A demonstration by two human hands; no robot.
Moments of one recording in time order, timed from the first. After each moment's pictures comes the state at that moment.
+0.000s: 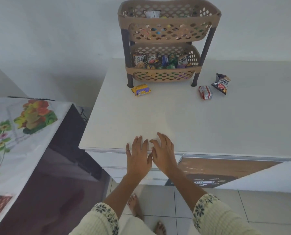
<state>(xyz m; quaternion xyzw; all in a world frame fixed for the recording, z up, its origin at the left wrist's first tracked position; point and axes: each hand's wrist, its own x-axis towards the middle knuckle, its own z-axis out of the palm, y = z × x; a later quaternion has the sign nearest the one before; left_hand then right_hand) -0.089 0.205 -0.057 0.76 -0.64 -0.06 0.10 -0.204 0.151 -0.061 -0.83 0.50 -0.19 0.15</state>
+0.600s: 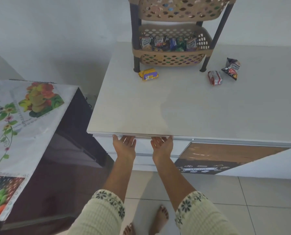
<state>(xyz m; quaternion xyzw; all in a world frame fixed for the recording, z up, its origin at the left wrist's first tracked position) -0.022 0.218 -0.056 0.46 0.19 -0.53 0.69 -0.138 0.184 -0.068 0.03 0.51 -0.50 0.70</state>
